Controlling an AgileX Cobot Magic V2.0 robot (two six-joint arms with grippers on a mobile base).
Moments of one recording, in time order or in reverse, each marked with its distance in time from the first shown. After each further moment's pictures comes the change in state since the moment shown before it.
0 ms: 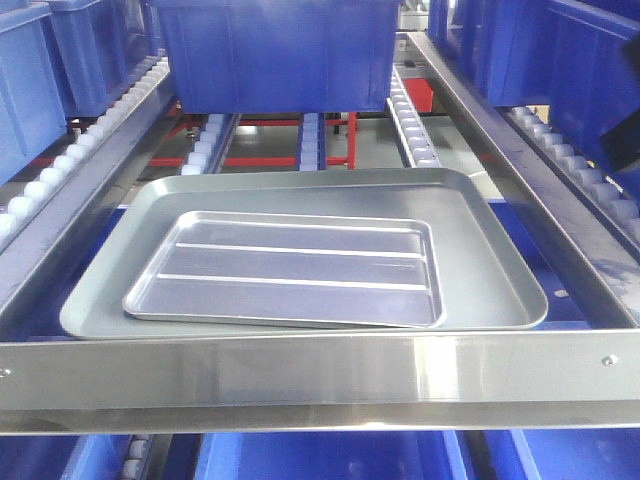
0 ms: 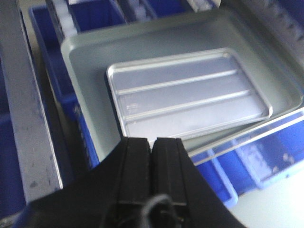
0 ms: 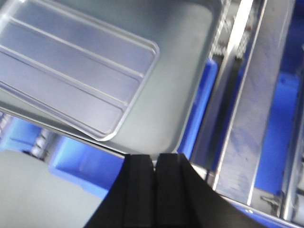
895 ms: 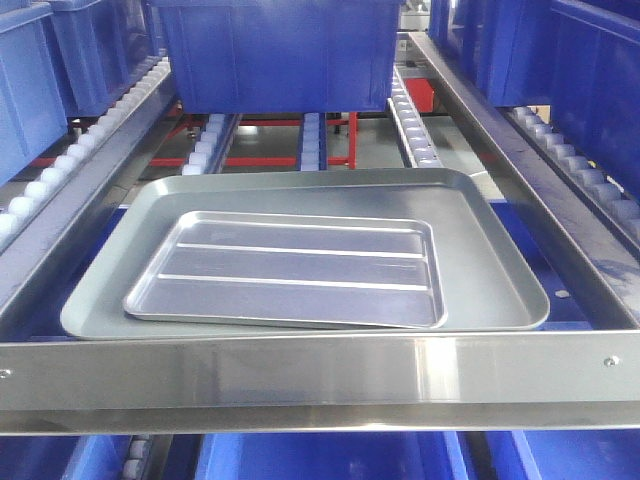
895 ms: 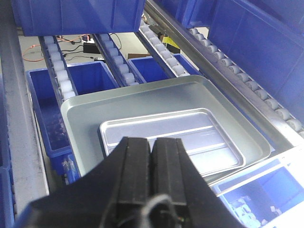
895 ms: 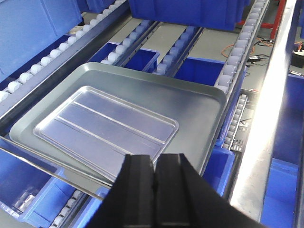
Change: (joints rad) left arm 0.000 -0.134 0.006 -0.005 -0.057 0.000; right arm 0.000 -0.383 0.184 -0.049 -0.173 -0.002
